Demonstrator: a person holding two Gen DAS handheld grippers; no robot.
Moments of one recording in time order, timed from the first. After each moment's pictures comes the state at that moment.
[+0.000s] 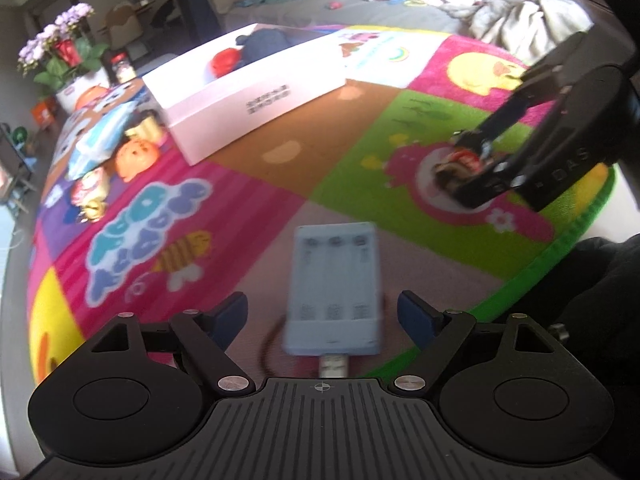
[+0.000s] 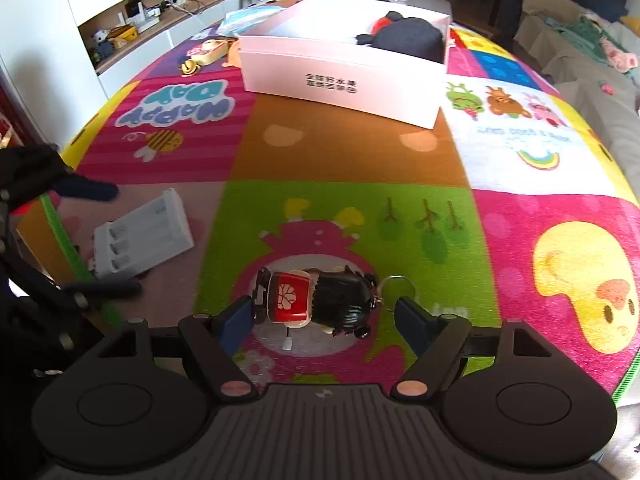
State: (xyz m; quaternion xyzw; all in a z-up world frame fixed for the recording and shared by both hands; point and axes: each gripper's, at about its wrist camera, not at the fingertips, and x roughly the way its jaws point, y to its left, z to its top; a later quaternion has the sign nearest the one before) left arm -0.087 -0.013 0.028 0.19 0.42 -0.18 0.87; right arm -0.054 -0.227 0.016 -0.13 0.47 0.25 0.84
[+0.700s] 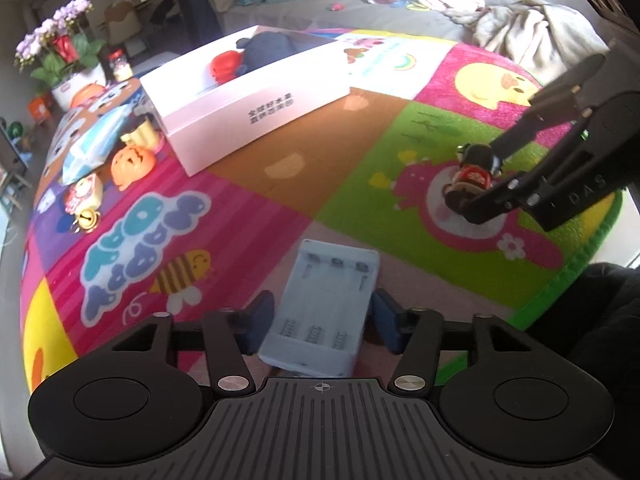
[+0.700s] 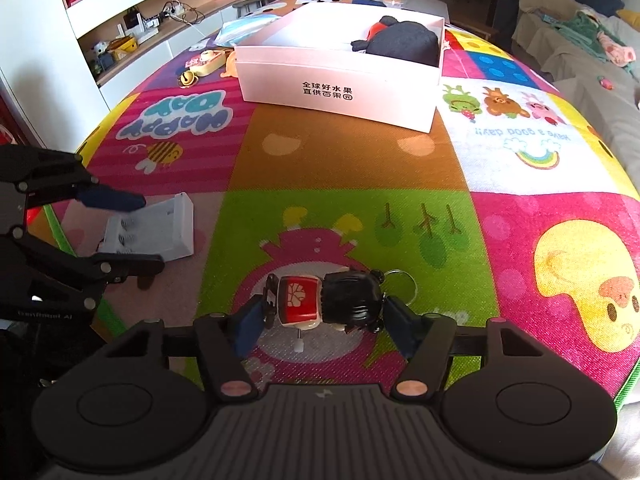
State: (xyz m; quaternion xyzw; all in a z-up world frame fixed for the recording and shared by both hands) left arm -0.070 -0.020 0.031 0.17 0.42 -0.19 0.87; right arm -0.052 -0.232 0.020 -0.11 0.47 0.26 0.84
